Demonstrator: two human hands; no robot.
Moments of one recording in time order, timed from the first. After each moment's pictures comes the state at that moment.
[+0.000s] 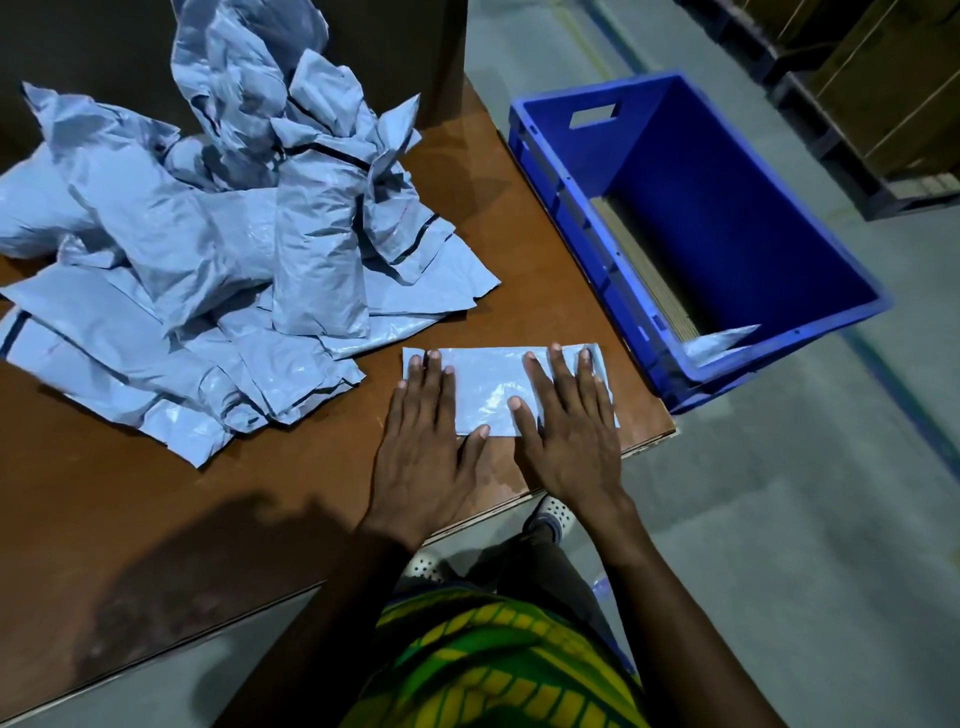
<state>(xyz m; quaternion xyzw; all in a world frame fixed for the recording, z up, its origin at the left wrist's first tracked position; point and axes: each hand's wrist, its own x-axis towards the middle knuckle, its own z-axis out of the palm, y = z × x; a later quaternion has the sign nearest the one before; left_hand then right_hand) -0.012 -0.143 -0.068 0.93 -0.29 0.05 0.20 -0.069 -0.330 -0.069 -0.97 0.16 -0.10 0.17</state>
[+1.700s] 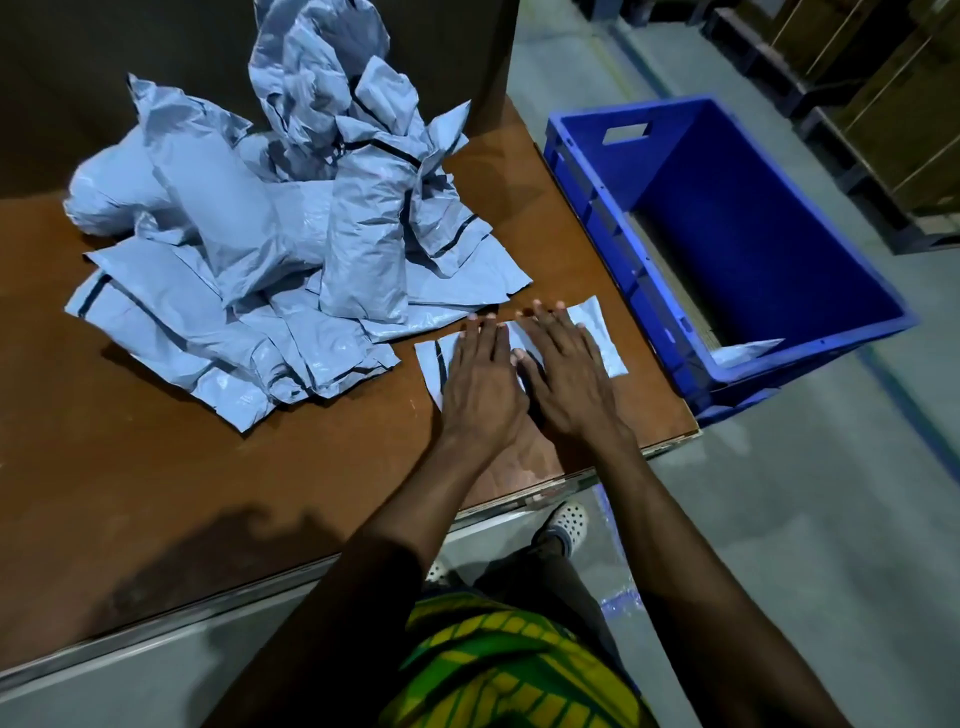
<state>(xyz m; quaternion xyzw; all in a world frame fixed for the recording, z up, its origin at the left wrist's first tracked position) 0.023 -0.195 -0.049 0.94 -0.22 0.00 0.25 -0.006 -0.339 -0.061 -0.97 0.03 -0.09 0.21</state>
